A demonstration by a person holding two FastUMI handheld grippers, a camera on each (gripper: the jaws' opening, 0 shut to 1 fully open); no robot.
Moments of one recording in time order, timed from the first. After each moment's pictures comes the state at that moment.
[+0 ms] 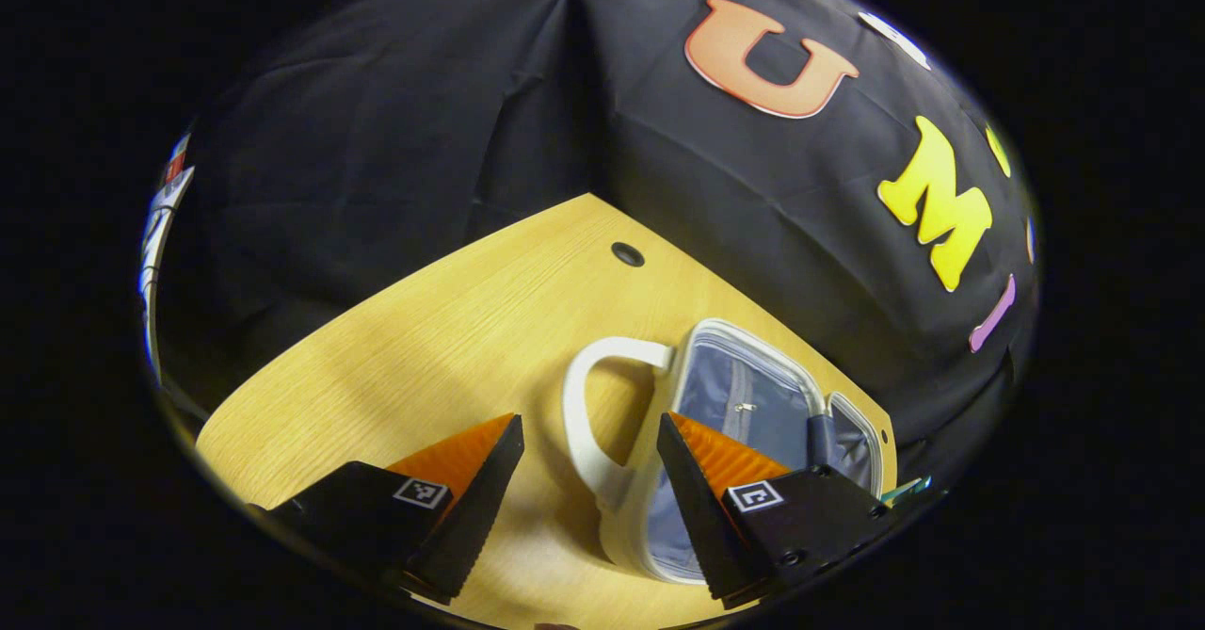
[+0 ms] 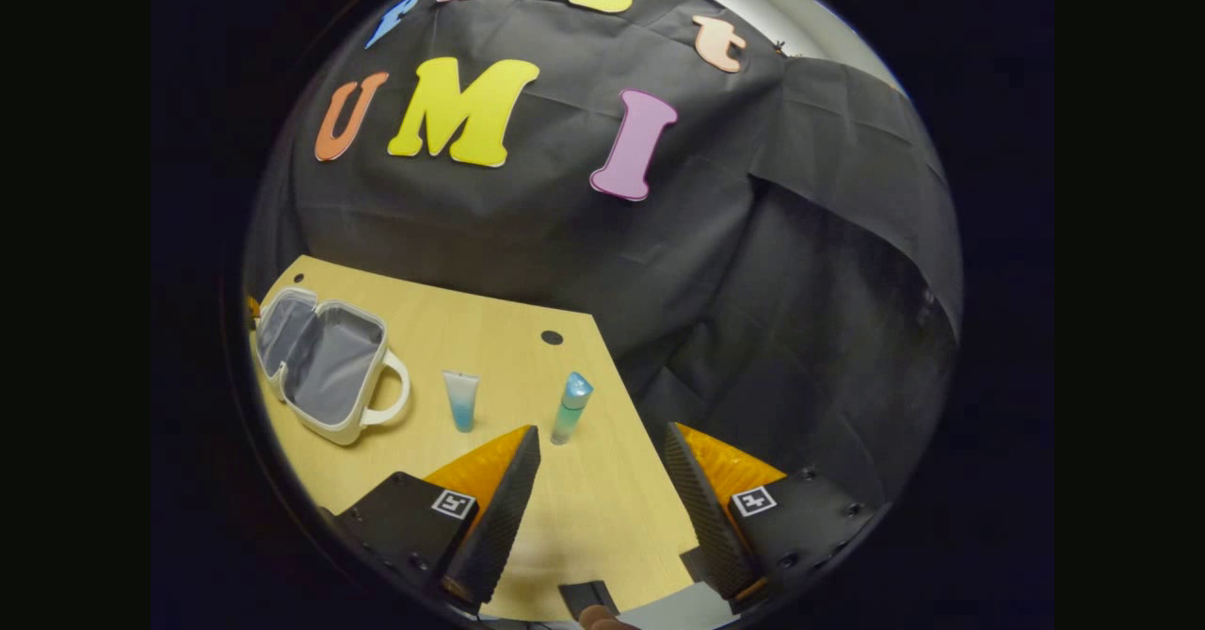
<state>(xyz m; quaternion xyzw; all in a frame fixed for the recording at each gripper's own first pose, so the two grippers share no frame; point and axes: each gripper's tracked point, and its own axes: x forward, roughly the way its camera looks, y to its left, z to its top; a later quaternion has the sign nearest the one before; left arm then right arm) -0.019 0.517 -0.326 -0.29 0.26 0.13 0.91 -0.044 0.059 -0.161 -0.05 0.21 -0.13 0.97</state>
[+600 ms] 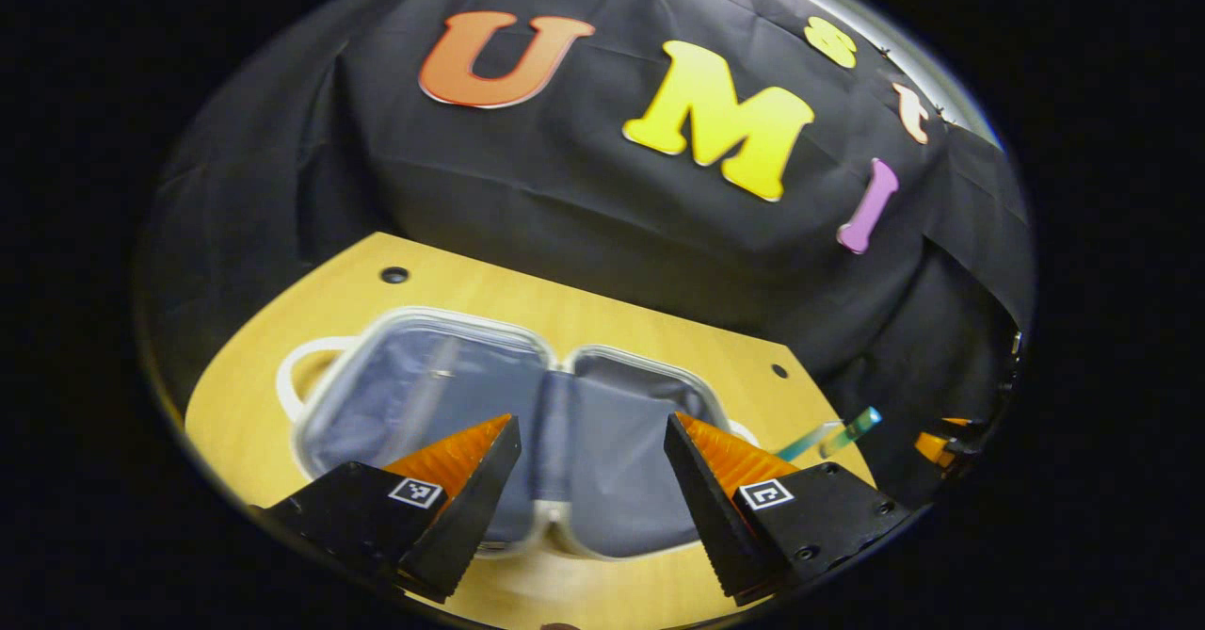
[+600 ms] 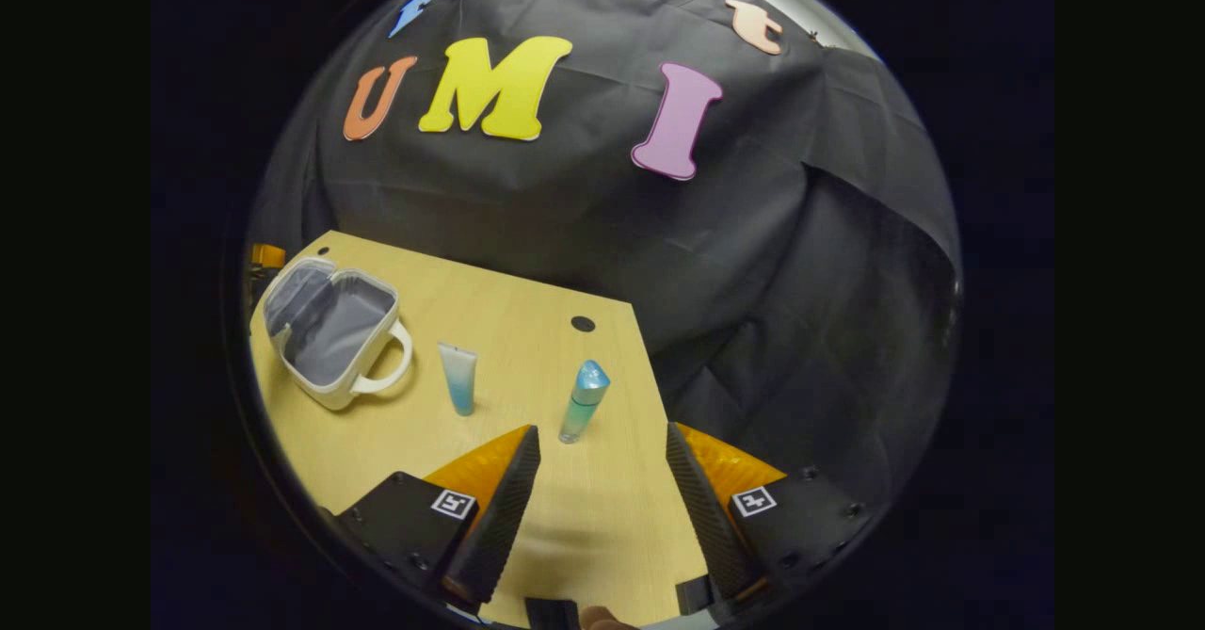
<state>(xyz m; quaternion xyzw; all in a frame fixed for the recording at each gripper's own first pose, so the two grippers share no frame) 0.003 0.243 -0.225 -0.19 0.23 -0.07 0.95 -0.003 0.024 -0.209 -0.06 0.23 -0.04 0.97</state>
